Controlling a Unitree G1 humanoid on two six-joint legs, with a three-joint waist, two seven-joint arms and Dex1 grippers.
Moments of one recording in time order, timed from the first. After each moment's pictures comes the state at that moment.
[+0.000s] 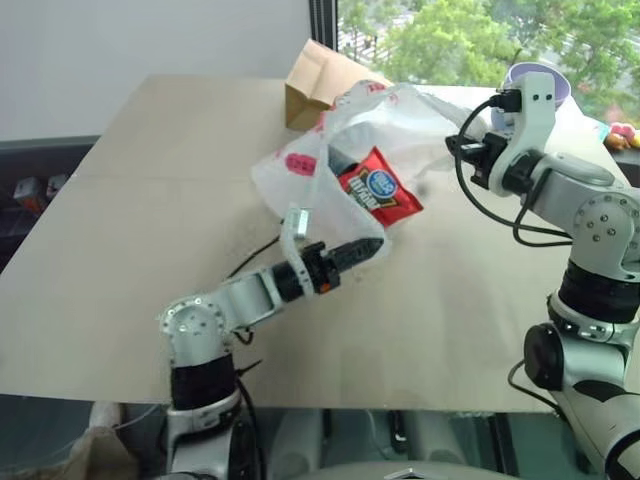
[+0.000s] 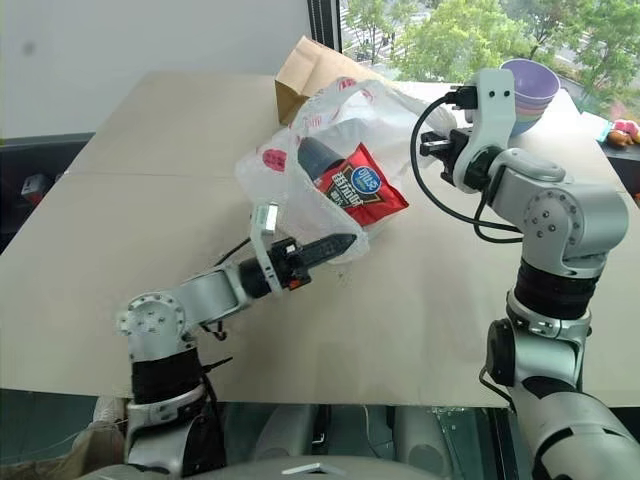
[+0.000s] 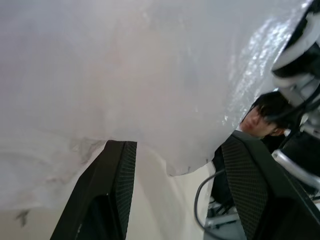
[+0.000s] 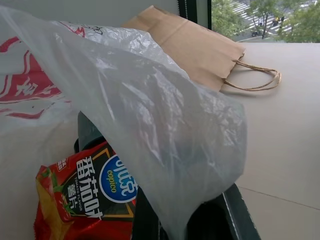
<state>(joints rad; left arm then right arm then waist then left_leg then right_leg) -0.39 0.11 0.27 -0.25 -1.40 1.23 -0.01 -0.87 -0.33 -0.26 -0.29 0.50 1.32 0.19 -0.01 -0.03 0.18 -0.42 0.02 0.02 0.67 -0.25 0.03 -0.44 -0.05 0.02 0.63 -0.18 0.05</state>
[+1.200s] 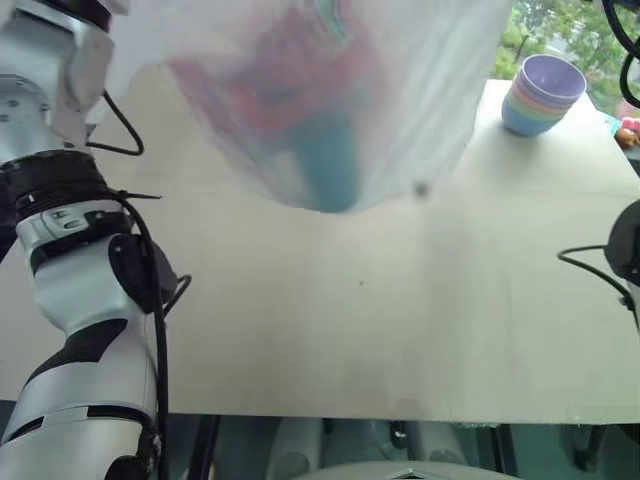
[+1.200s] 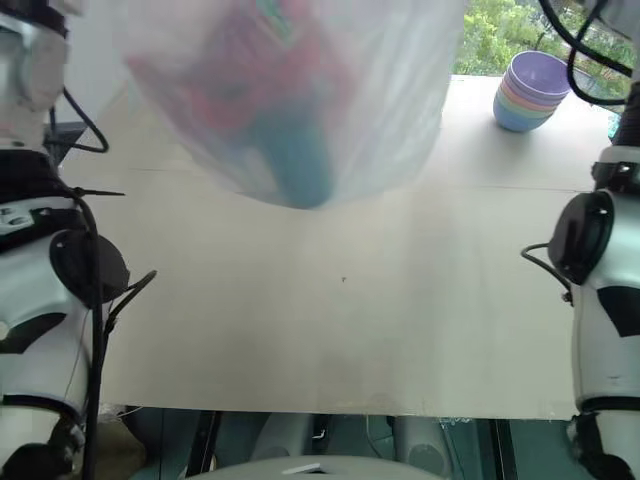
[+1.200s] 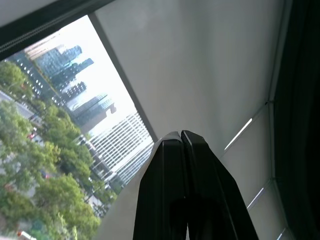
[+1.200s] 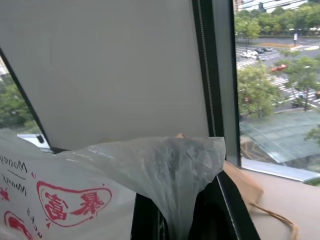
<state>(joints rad) -1.32 0.66 0.47 0.66 -1.43 0.76 -0.30 -1.51 -0.68 -0.22 0.55 0.49 0.94 0.58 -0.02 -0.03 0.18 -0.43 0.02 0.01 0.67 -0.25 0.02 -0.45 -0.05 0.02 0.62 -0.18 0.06</state>
